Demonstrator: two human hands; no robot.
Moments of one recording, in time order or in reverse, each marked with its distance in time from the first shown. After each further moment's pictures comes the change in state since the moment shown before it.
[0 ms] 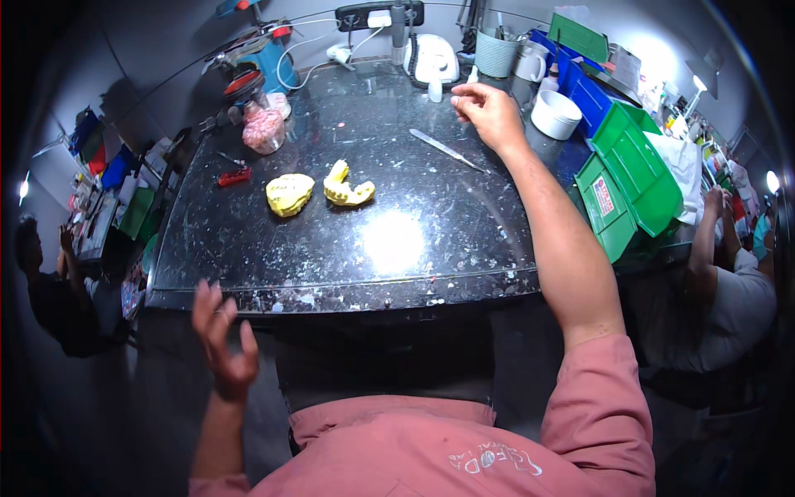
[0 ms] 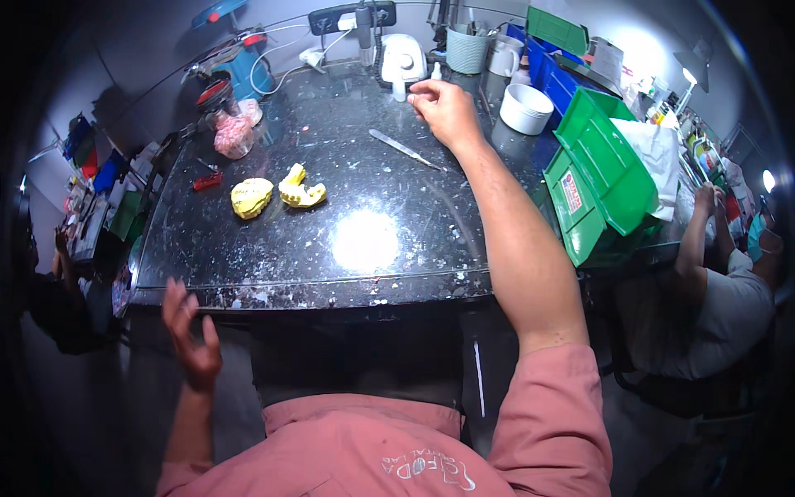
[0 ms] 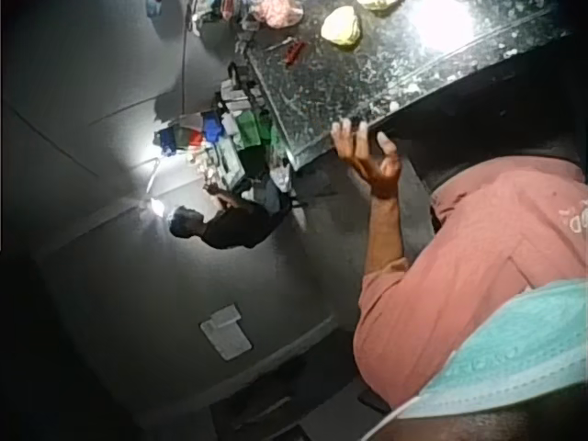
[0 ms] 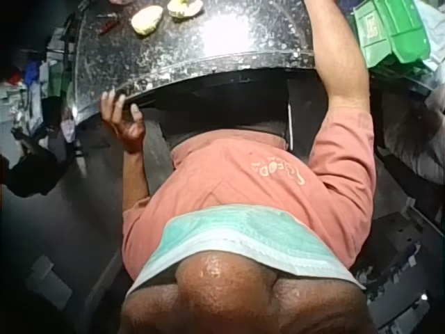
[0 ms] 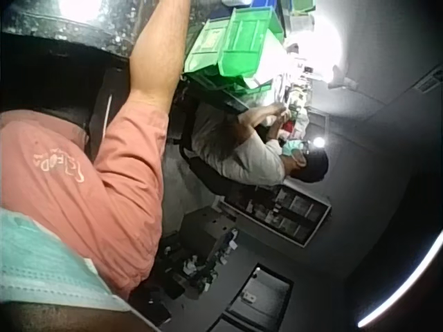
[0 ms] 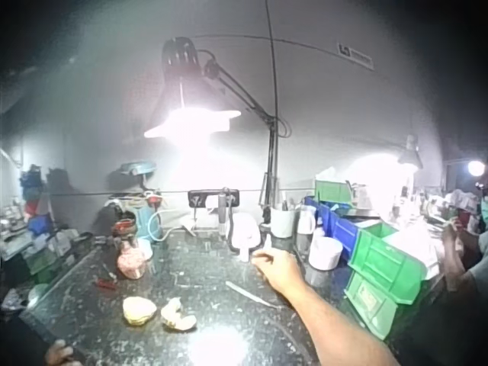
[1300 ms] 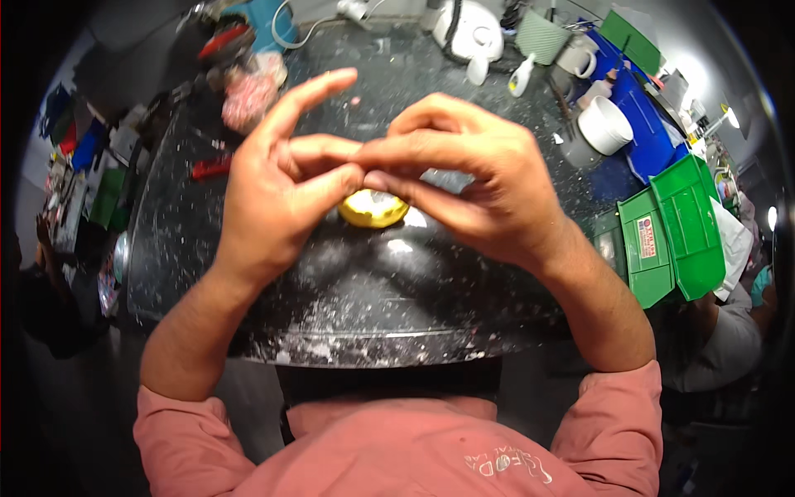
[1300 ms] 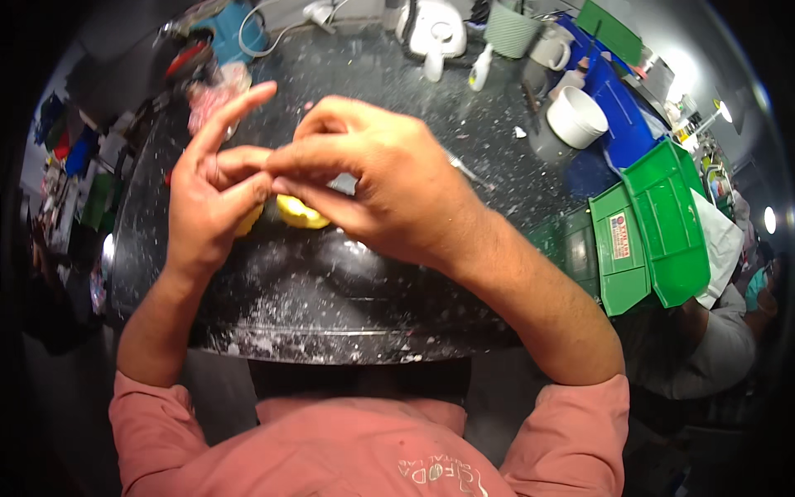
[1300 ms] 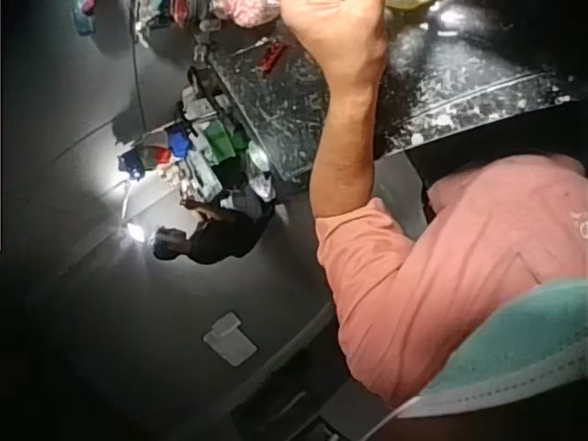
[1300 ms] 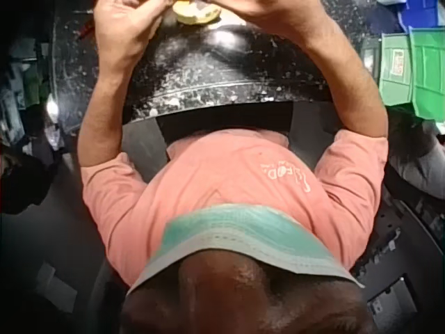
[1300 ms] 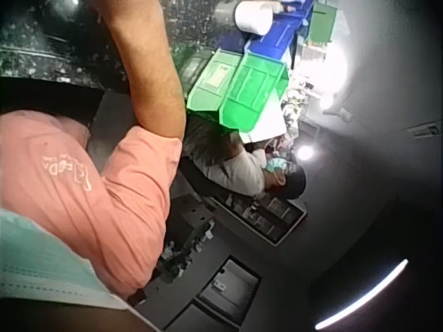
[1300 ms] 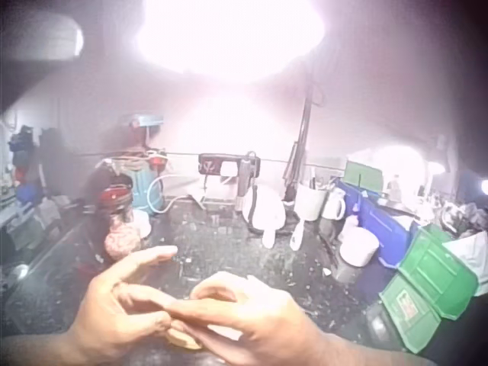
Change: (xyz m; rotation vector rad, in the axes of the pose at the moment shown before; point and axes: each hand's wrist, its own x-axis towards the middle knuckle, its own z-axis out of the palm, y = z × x) left_hand 0.200 -0.006 0.101 -1.336 -0.266 -0.517; right_hand -0.061 -0.145 0.072 -0.015 -0.374 -0.562
